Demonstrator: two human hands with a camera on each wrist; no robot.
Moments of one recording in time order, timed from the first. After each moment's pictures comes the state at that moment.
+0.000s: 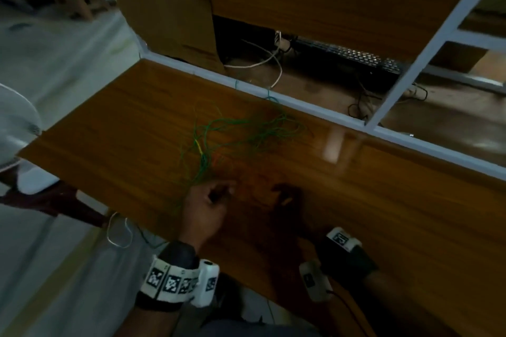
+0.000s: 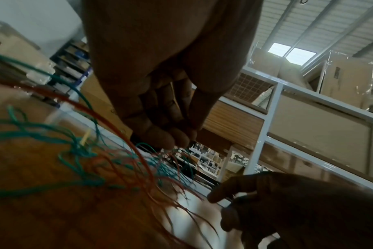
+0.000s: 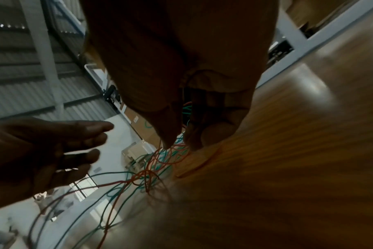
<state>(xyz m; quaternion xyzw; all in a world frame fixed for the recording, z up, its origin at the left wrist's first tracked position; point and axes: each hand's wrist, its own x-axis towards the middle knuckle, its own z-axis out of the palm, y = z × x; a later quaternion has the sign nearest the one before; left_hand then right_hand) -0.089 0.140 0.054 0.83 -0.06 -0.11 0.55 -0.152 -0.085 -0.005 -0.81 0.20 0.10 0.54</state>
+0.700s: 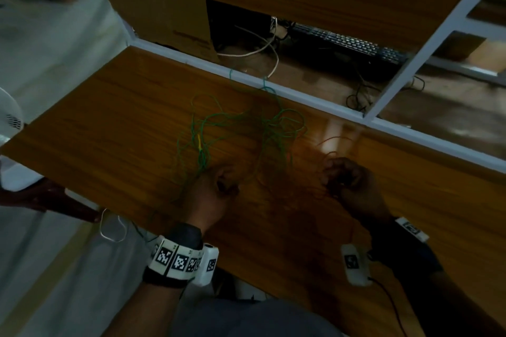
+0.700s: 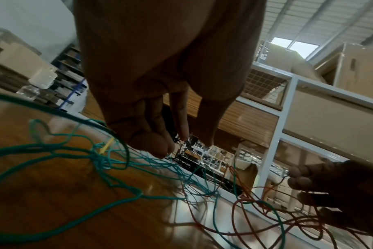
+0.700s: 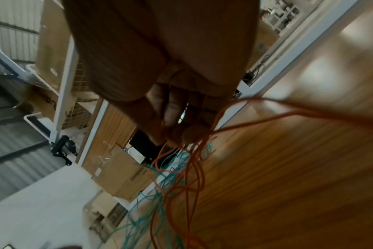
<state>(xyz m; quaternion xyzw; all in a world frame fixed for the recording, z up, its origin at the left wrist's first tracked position) -0.057 0.136 0.034 0.88 -0.12 -0.17 0.43 -0.179 -0.164 0.044 -0.80 0.17 -0.08 0.56</state>
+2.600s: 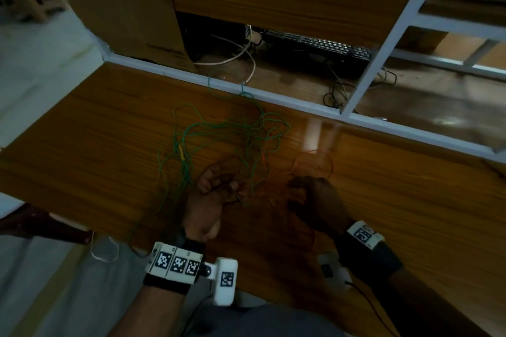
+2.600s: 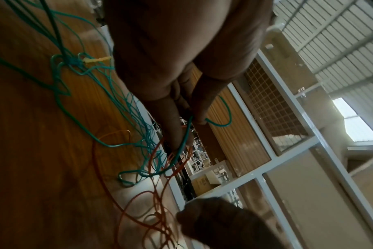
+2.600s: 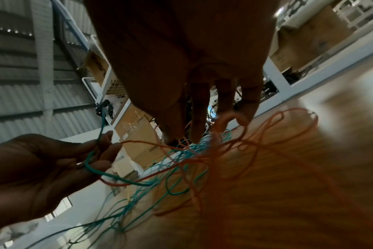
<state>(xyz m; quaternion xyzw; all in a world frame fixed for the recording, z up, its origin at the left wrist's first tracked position) -0.080 0.094 0.044 0.57 0.01 -0.25 0.78 -0.183 -0.144 0.014 -0.96 0.12 0.00 0.25</state>
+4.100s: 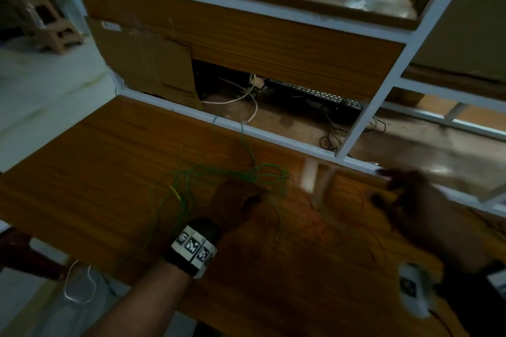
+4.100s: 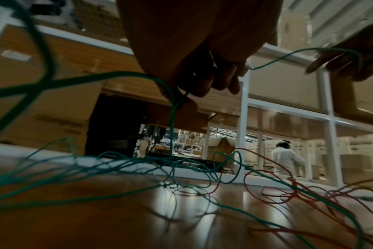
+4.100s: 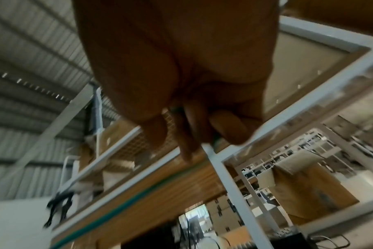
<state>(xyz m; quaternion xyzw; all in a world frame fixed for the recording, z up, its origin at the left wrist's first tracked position) -0.030 0.054 0.076 0.82 -0.44 -0.02 0.36 -0.234 -0.217 0.183 -0.94 0.27 -0.05 0.19</state>
